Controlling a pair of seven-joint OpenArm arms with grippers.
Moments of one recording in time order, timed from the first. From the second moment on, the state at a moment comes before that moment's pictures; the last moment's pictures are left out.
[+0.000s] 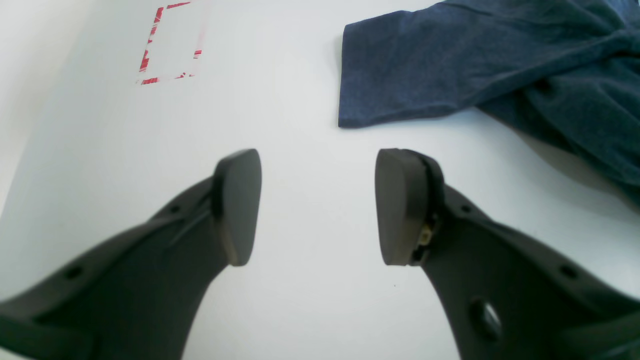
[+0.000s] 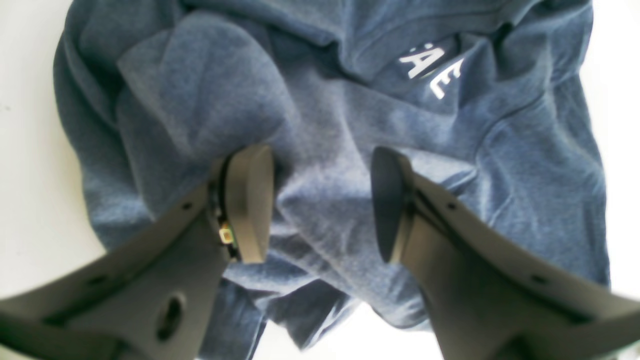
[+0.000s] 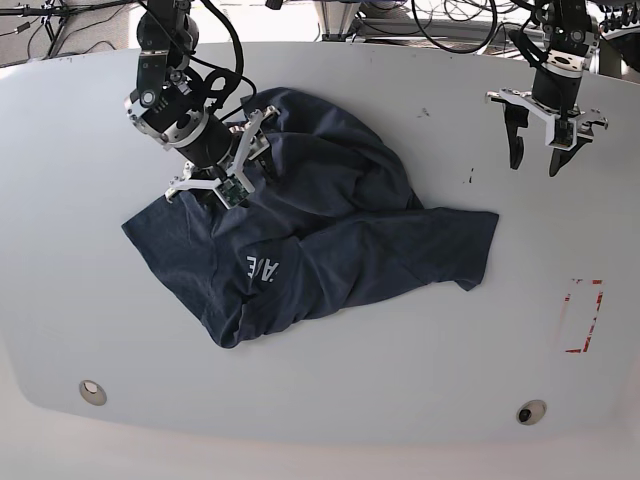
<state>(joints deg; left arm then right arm) 36.4 -13.0 -20.1 110.5 -6.7 -16.1 7.3 -16.3 4.7 5.3 115.6 6.8 40.1 -47.0</state>
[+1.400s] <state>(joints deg) 37.6 -13.0 -20.1 110.5 -6.7 -16.1 7.4 -15.2 5.0 4.9 108.6 3.5 40.1 -46.1</state>
